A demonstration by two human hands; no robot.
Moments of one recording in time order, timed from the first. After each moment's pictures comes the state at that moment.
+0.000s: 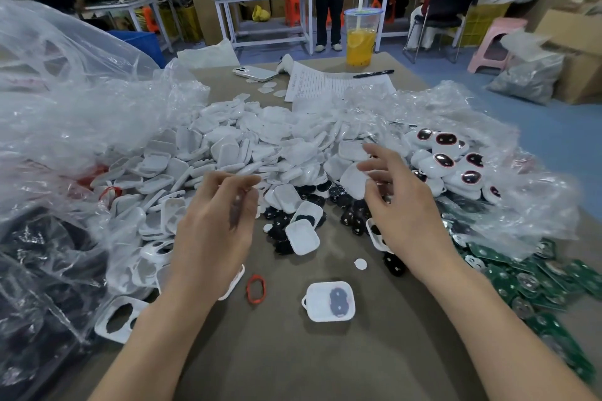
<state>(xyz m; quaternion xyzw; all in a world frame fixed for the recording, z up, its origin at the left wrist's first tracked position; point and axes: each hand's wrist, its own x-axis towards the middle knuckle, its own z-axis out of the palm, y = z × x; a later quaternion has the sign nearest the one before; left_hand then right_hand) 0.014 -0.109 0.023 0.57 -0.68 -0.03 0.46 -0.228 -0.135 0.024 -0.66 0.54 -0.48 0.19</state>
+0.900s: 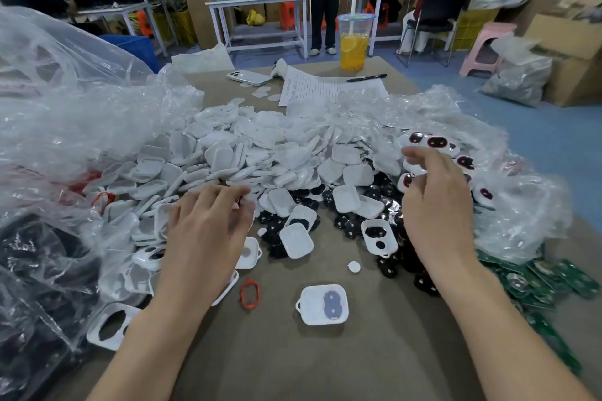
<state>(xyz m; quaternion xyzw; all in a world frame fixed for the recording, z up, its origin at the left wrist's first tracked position) 0.019 -0.111 0.017 0.64 -0.69 0.04 0.33 -0.252 -0.131 0.033 -0.59 0.67 -0.46 0.03</state>
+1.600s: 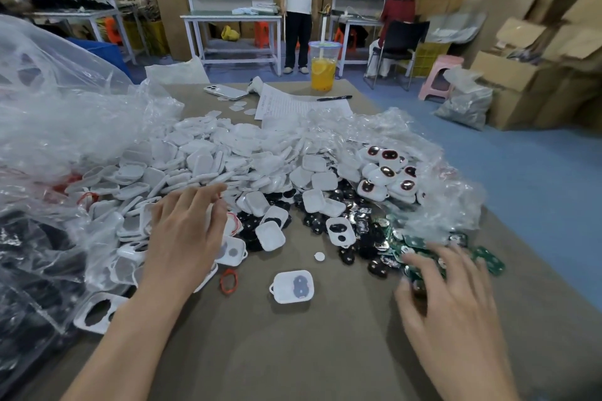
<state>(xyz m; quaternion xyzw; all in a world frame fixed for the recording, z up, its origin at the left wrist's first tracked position) 0.019 -0.101 0.022 0.62 -0.69 0.02 0.37 -0.277 0.017 0.013 -0.61 0.74 -0.27 -0.10</state>
